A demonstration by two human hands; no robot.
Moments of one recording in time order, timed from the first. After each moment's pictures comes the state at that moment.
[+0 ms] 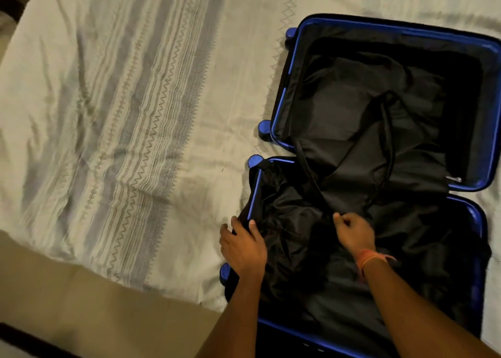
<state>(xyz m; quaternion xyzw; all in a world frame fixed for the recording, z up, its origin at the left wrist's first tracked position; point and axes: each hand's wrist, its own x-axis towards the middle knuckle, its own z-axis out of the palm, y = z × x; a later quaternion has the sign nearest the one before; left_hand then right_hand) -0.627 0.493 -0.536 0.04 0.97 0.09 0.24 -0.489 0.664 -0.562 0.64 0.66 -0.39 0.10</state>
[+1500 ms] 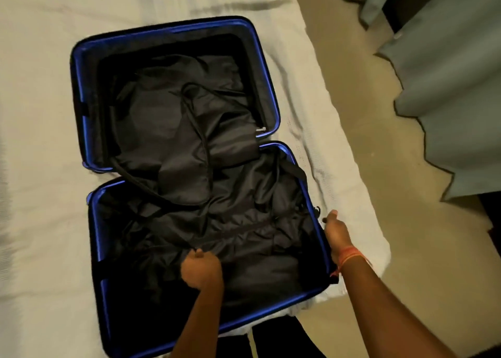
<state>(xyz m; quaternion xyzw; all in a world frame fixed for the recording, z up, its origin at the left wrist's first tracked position) -0.439 0.573 -0.543 -0.04 0.94 0.17 0.30 -0.200 0.678 -0.552 0.85 0.24 -0.47 -0.07</state>
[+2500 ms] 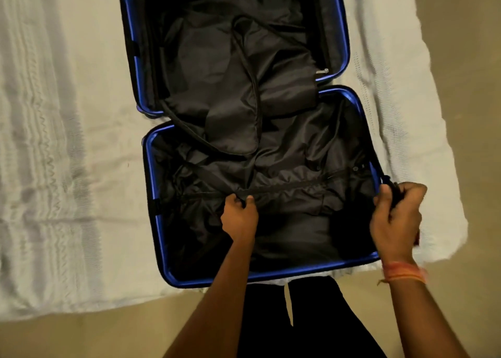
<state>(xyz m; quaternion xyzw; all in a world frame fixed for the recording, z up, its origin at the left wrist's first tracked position) -0.462 0.561 -0.535 0.02 0.91 0.16 0.37 -0.233 0.615 -0.507 0.73 0.54 -0.31 -0.29</state>
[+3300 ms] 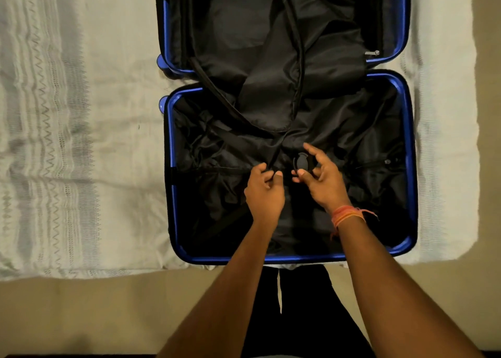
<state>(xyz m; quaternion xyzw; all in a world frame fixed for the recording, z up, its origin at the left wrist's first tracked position) -0.478 0.552 -0.536 0.09 0.86 0.30 0.42 -0.372 0.617 -0.564 0.58 0.54 -0.60 -0.11</state>
